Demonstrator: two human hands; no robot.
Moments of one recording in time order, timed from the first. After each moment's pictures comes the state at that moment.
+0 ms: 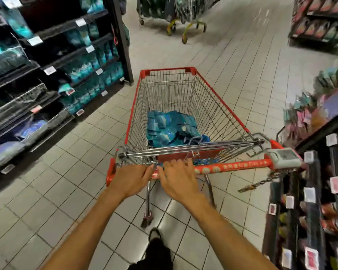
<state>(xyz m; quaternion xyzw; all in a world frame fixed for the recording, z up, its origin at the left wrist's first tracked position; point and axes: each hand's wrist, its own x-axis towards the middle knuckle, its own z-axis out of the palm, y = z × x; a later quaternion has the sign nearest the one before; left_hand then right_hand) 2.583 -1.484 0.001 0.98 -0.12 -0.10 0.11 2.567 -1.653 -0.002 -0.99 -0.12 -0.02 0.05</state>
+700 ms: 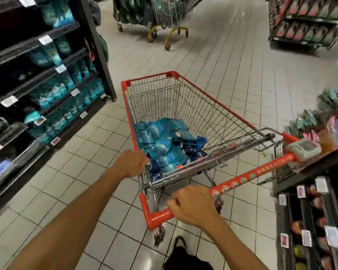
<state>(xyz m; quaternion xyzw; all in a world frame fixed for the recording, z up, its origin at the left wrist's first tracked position) 2.956 -1.472 -0.056 0.95 -0.26 -0.15 0.03 2.784 -1.686 -0.001 -0.99 -0.10 0.05 0.10</state>
